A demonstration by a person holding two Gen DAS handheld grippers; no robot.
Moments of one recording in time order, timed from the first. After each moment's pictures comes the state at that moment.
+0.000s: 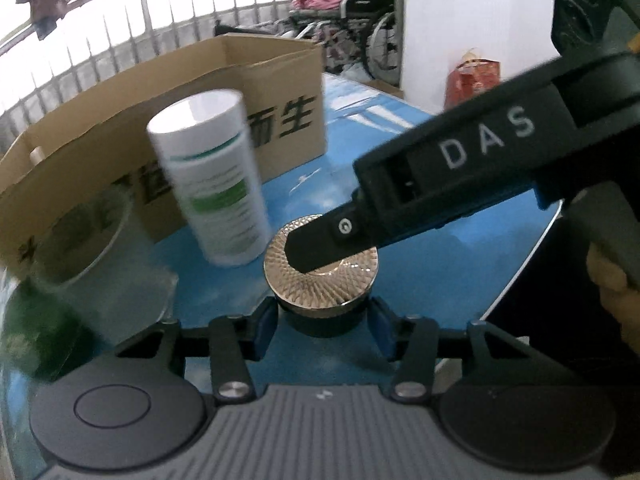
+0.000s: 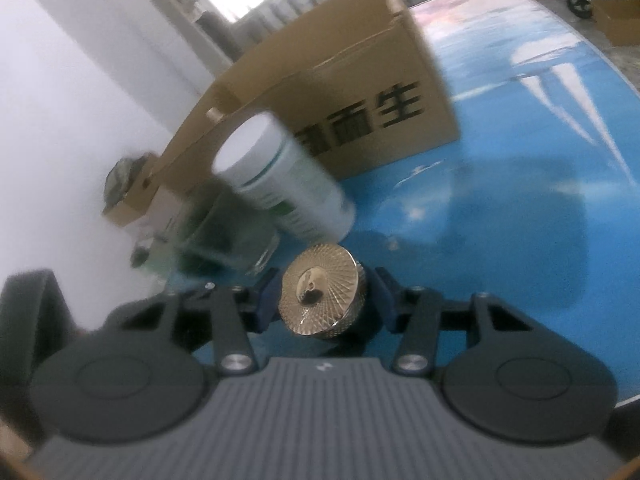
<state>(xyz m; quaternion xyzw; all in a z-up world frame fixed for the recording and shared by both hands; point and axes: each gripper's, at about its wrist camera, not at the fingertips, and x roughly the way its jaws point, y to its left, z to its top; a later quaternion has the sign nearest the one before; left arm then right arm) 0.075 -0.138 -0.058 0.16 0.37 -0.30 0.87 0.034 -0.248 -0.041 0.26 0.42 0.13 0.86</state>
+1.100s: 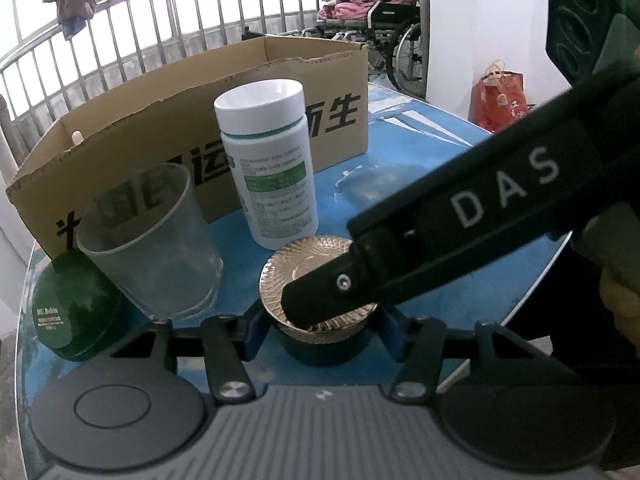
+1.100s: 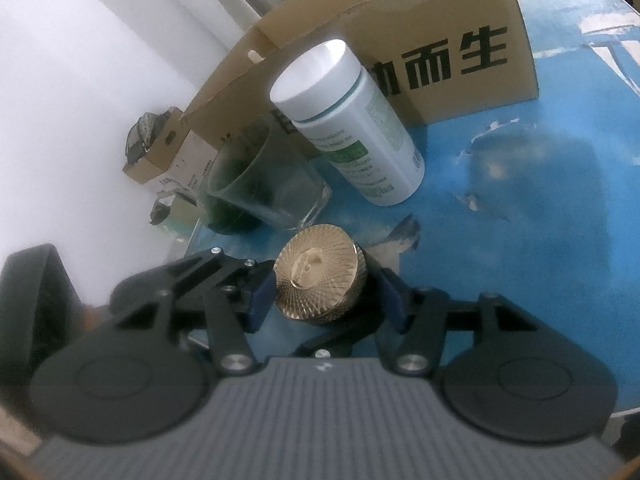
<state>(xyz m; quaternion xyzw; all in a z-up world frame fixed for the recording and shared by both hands) 0.073 -0.113 -0.063 0.15 0.35 -0.27 0.88 0.045 -0.212 -0.051 0.24 0.46 0.19 0.84</state>
